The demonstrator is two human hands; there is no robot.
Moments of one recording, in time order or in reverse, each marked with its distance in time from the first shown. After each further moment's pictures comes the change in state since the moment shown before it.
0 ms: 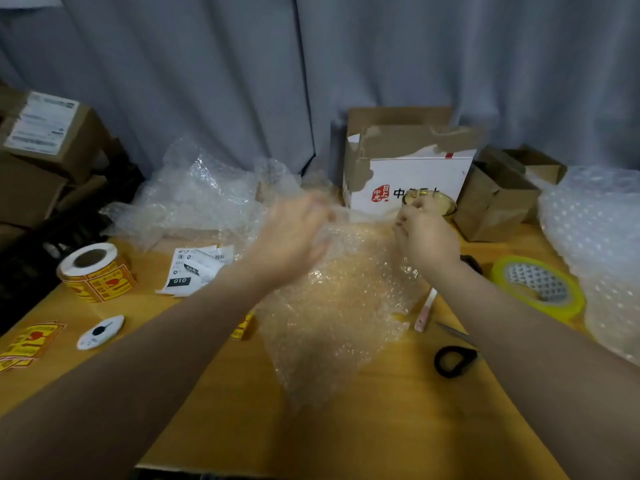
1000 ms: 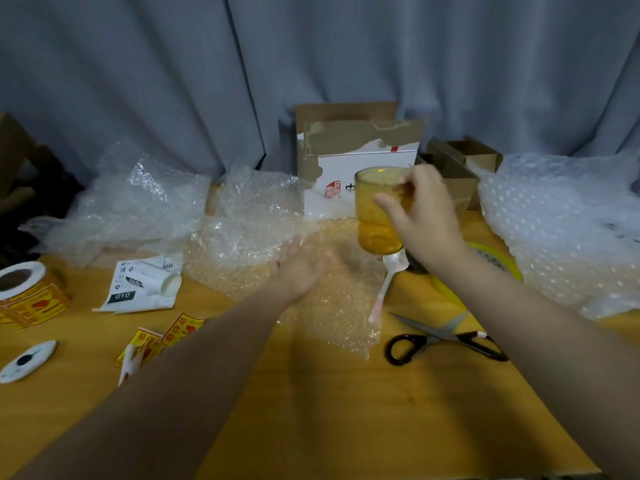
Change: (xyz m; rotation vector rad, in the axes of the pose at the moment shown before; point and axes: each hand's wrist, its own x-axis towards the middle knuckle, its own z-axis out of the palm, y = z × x) left_hand 0.021 0.046 0.107 -0.407 -0.459 -0.488; right_hand -0.022 0.022 -0.069 0.325 0.275 -0.072
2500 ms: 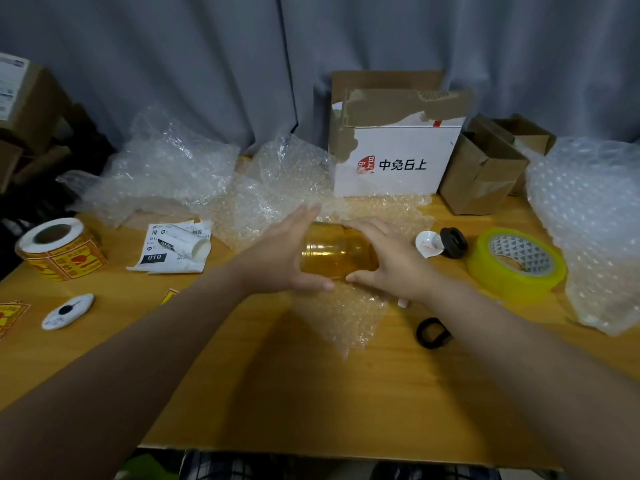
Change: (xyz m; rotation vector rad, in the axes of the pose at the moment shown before) left_hand -0.063 -0.039 -0.060 0.121 -0.059 0.280; right_hand -0.057 0.006 0.077 0.019 -0.618 -0.160
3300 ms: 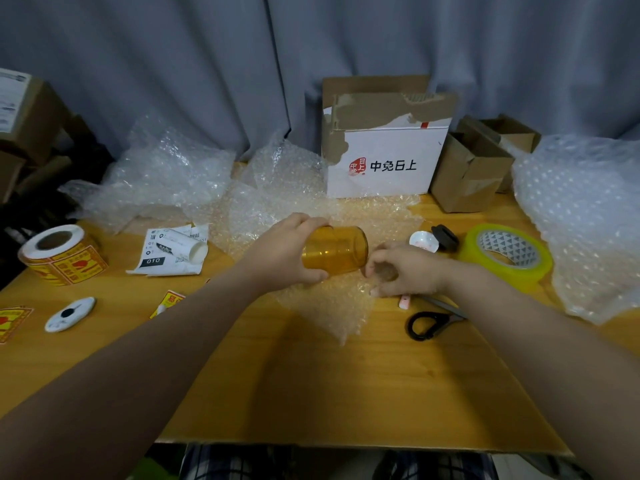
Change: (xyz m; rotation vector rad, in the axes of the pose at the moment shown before) left_hand 0.004 0.020 0.003 0.148 0.155 0.040; right_hand -0.018 0.024 -0.027 -0.032 -0.427 0.173
